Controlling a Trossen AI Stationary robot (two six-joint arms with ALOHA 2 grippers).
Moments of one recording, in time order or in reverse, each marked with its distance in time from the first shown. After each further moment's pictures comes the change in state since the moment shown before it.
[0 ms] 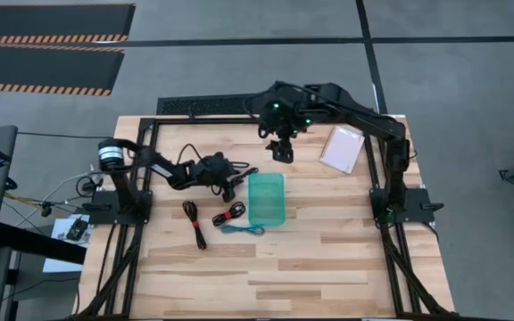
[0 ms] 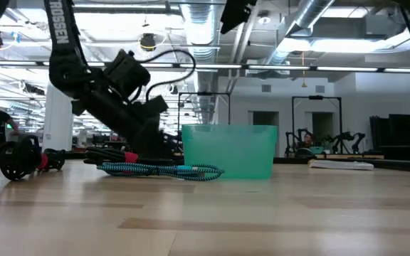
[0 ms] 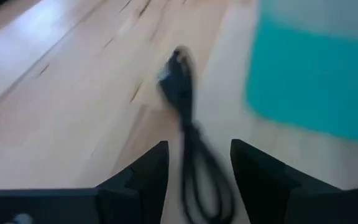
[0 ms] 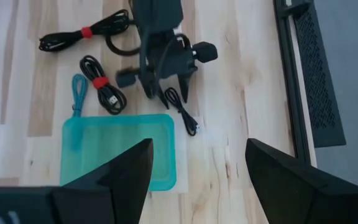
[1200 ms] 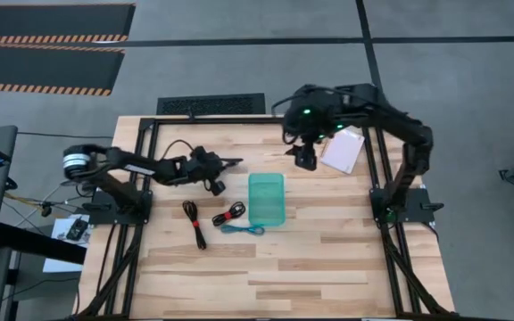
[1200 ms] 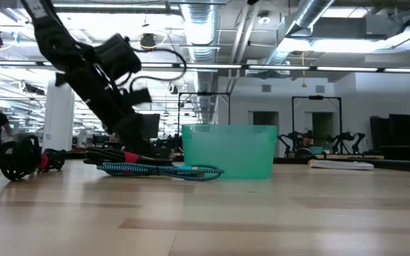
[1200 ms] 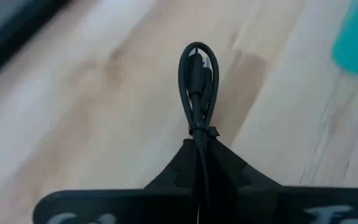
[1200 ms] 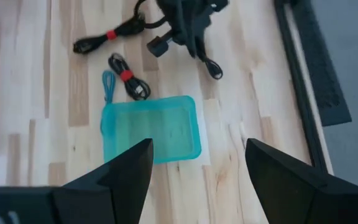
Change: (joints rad) left arm 0.020 -0.350 -0.017 -0.508 -0.215 -0.079; right arm 0.090 -0.169 0.000 -0.137 0.050 0.174
